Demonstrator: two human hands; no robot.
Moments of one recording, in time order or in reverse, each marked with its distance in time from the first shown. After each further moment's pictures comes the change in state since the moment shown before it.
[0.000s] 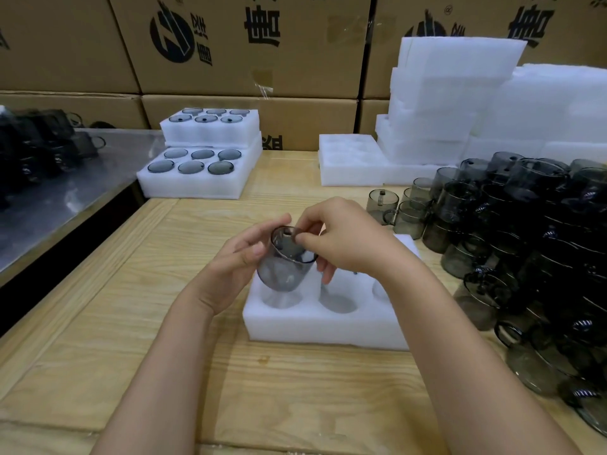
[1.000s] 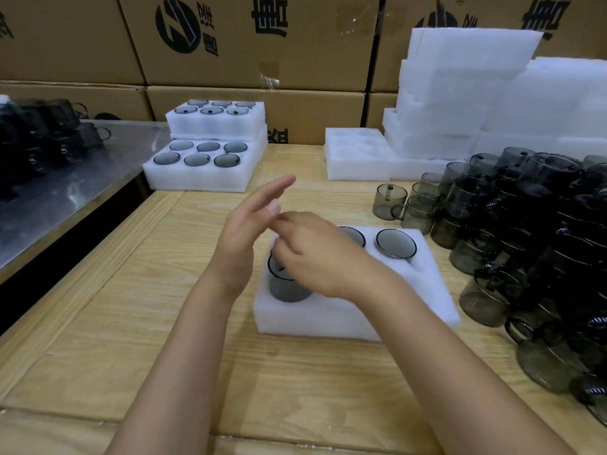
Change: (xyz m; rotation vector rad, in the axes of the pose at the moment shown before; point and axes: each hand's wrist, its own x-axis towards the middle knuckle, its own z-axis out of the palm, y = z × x) left_hand 0.004 0.024 0.022 0.166 0.216 0.234; right_hand 0.001 -0.013 0.038 -0.417 -0.035 -0.255
